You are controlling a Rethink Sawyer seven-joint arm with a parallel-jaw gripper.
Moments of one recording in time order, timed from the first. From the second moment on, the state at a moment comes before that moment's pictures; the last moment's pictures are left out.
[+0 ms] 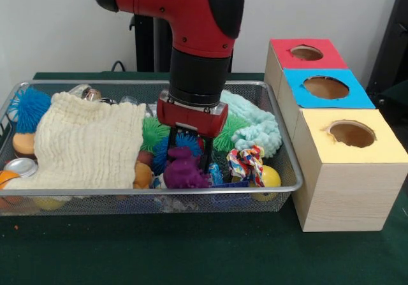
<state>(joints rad) -0.26 -0.47 -0.01 1.51 -0.22 0.31 2.05</state>
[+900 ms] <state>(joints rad) -0.28 -0.64 0.06 1.52 -0.23 0.47 2.05</state>
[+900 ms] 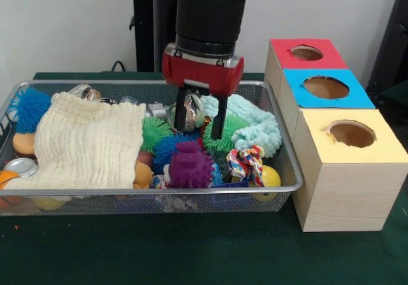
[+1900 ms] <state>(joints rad) -0.22 -0.56 -0.01 1.46 -0.31 0.42 2.05</state>
